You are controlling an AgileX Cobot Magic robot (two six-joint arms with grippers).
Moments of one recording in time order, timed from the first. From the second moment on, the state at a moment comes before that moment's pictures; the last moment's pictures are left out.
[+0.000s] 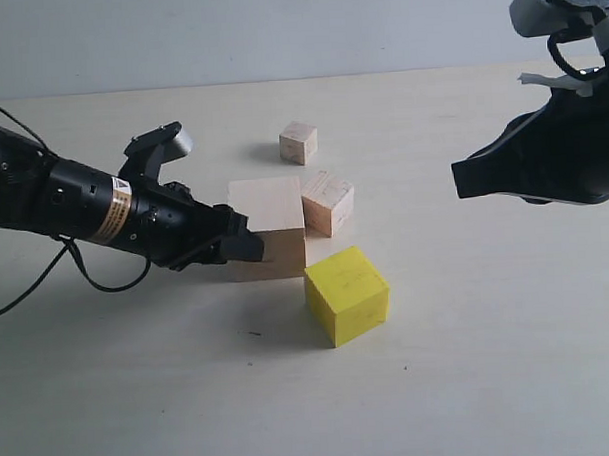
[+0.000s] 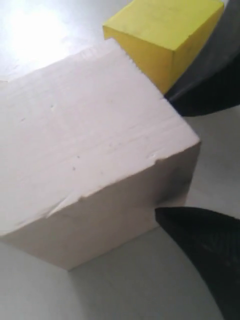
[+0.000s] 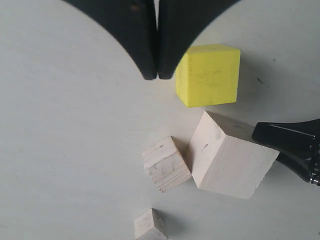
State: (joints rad) left arm -0.40 1.89 -0.88 1.70 -0.54 -1.92; right arm 0.46 1.11 -0.69 0.21 0.47 -0.04
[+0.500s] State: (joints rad) left arm -0.40 1.90 -0.88 1.69 -0.52 -1.92; right arm 0.46 1.11 -0.69 0.21 0.47 -0.04
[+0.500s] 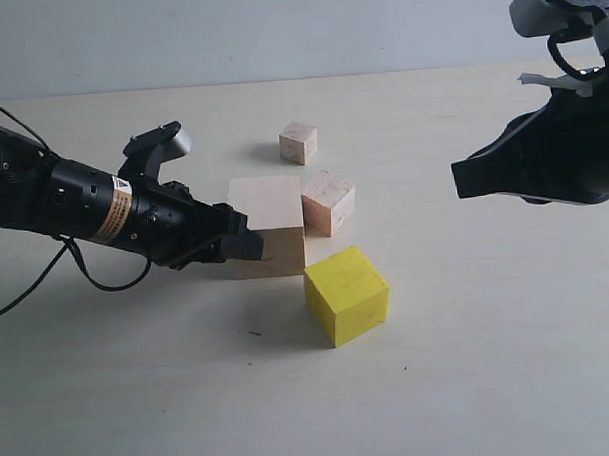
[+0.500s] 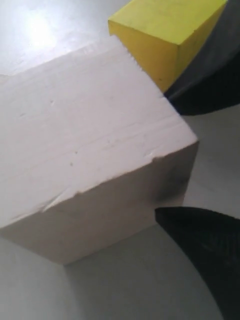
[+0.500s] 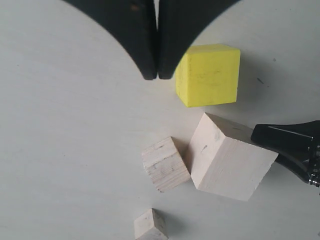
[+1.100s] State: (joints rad) left arm -0.40 1.90 -0.93 1.69 -0.56 -1.92; right arm 0.46 1.11 -0.69 0.21 0.50 -0.04
